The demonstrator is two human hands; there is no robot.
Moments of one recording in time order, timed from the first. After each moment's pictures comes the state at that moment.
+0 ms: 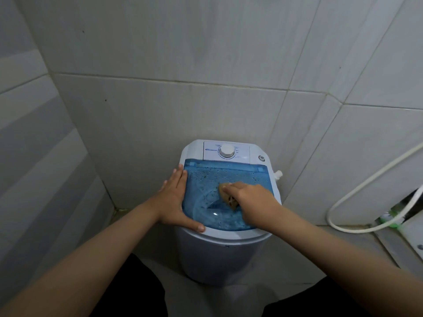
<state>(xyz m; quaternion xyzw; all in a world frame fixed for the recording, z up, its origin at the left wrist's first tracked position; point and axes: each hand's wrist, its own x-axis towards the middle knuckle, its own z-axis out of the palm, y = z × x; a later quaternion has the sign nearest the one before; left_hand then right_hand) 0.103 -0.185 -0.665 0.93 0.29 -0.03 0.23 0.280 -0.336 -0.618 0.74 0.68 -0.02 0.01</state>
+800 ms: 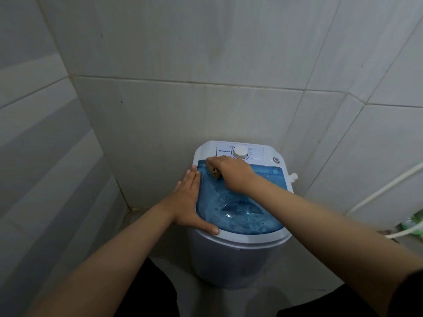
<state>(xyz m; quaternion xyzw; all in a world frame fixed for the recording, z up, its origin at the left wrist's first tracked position) 0.104 -0.184 -0.664 0.93 0.29 -0.03 0.23 0.277 -0.231 -0.622 0.72 0.69 -0.02 -0.05</state>
